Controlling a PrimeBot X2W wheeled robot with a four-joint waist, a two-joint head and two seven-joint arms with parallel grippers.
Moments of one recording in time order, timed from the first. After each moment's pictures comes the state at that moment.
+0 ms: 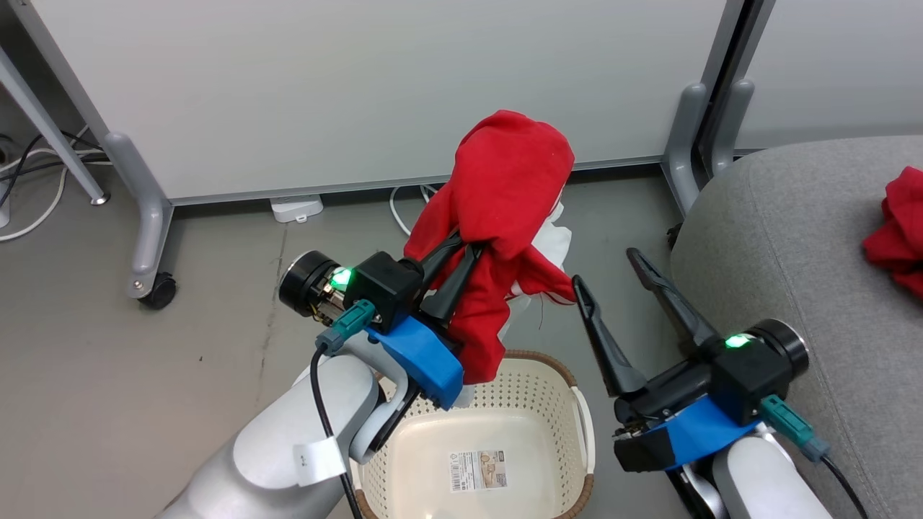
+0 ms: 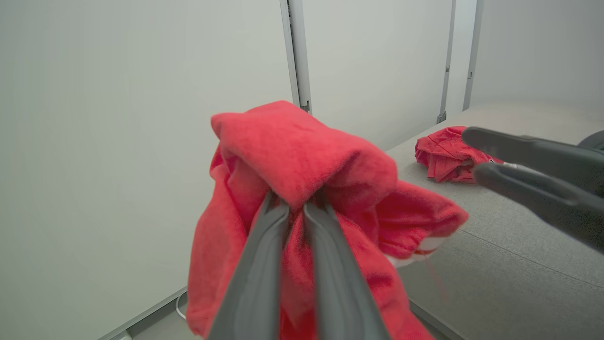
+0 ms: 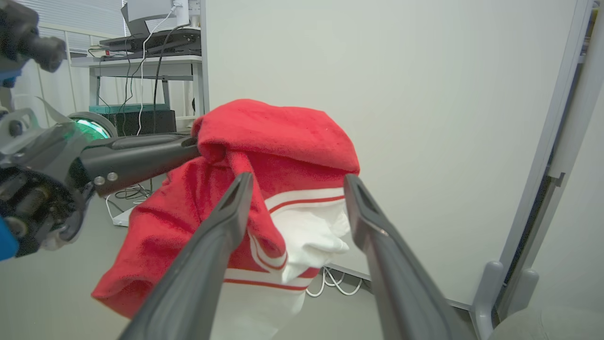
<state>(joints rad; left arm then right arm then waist) -0.66 0.23 -0.90 0.42 -0.60 0.00 -0.24 -0.22 -0.11 0.27 0.09 0.11 0.13 -0.26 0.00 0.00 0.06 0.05</state>
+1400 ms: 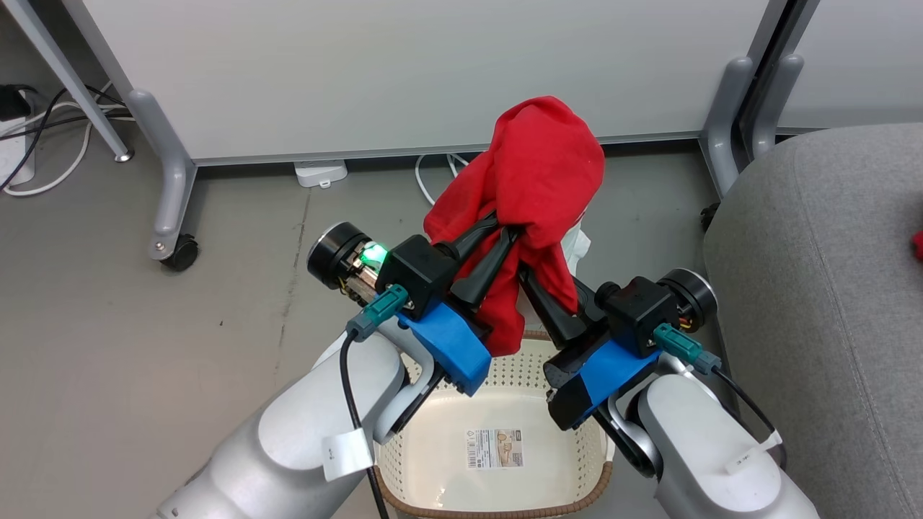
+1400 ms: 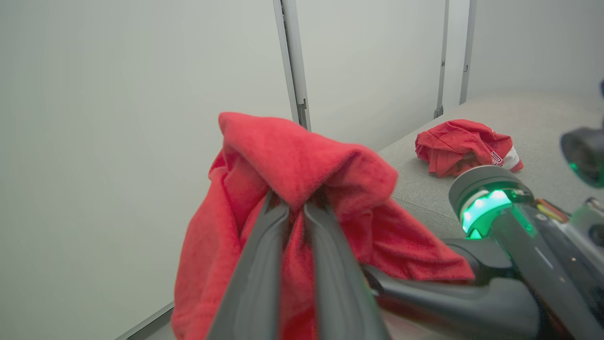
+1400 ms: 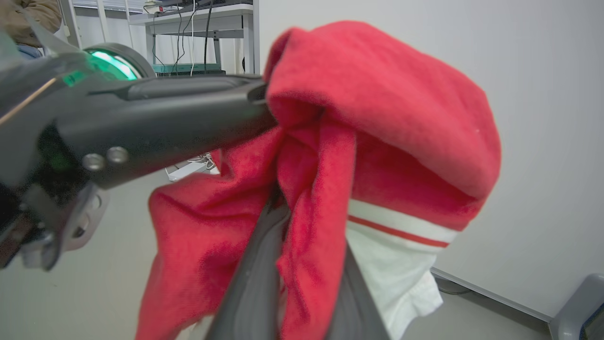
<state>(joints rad) -0.73 0.19 -0.93 0.45 -0.56 -0.03 -0.26 -0.51 -0.08 0.49 0.44 0.18 0.13 -0.26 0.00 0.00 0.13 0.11</state>
